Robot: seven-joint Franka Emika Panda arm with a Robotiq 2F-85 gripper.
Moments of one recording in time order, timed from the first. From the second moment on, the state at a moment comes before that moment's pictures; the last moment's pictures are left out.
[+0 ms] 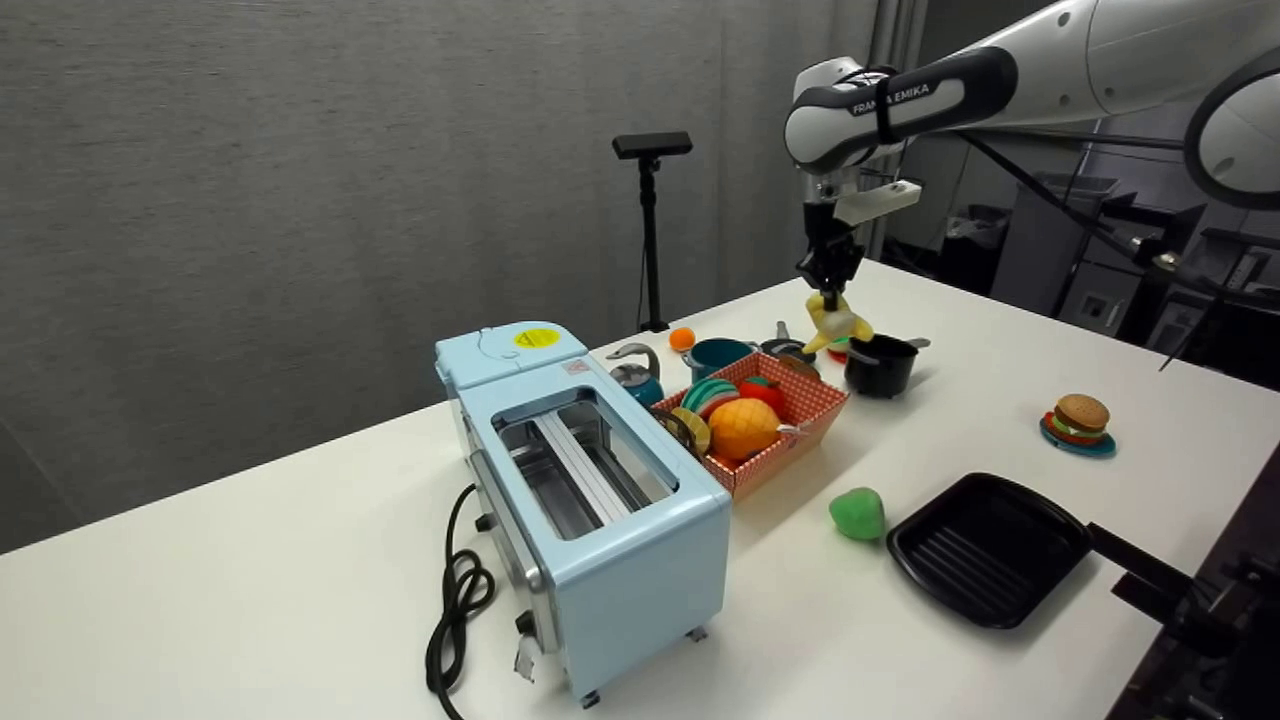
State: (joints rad) arm -0.14 1.11 -0.03 -0.75 -0.07 1.70 -0.04
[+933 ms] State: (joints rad) arm -0.23 0.92 -0.03 -1.11 -0.06 1.85 -0.05
